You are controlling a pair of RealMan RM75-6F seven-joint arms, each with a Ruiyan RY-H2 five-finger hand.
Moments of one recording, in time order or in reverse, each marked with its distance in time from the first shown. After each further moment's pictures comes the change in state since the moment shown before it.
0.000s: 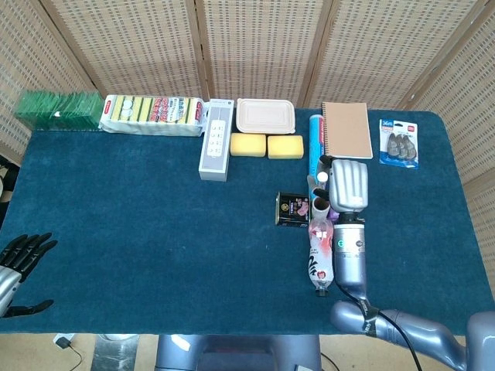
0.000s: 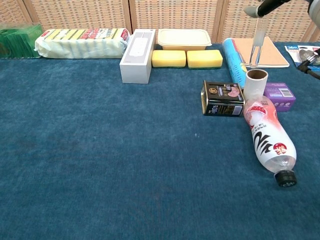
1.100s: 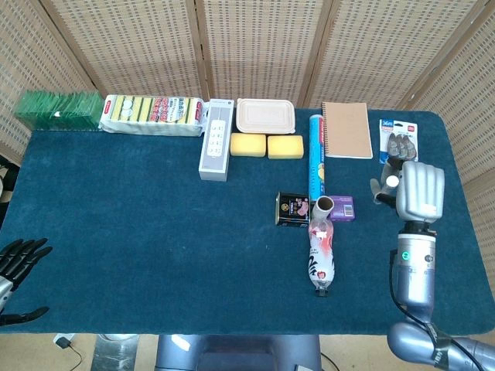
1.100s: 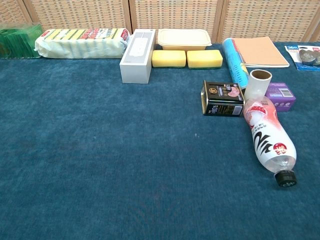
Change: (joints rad) left arm 0.026 -0.004 0.017 0.064 0.052 0.092 -0.065; right arm -0.197 0.407 -0.008 -0.414 0.099 0.052 -0.092
